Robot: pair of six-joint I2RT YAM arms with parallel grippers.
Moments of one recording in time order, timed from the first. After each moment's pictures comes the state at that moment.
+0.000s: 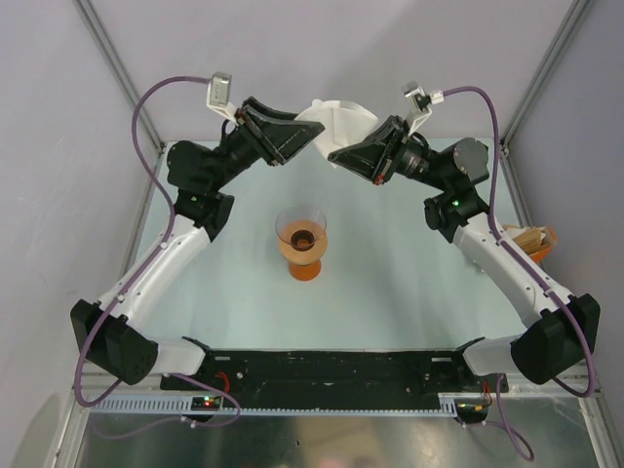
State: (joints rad) left arm -0.45 1.33 1.32 0.65 0.62 -0.96; right arm 0.47 1.36 1.29 0.62 -0.84 0.84
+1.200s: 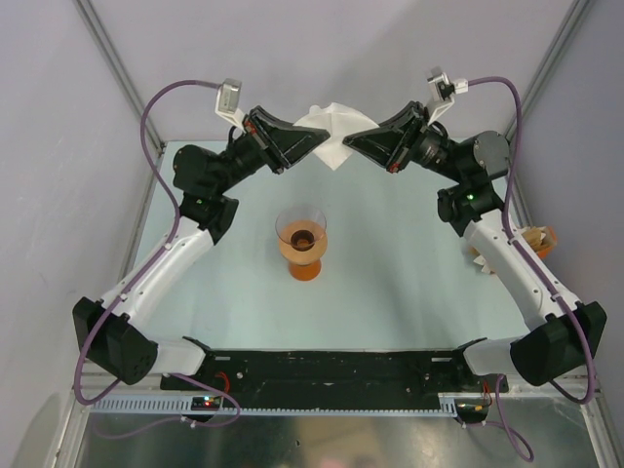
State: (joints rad) left arm -0.48 1.33 1.29 0.68 0.66 -0.94; right arm 0.39 1.34 1.35 0.61 -0.85 0.81
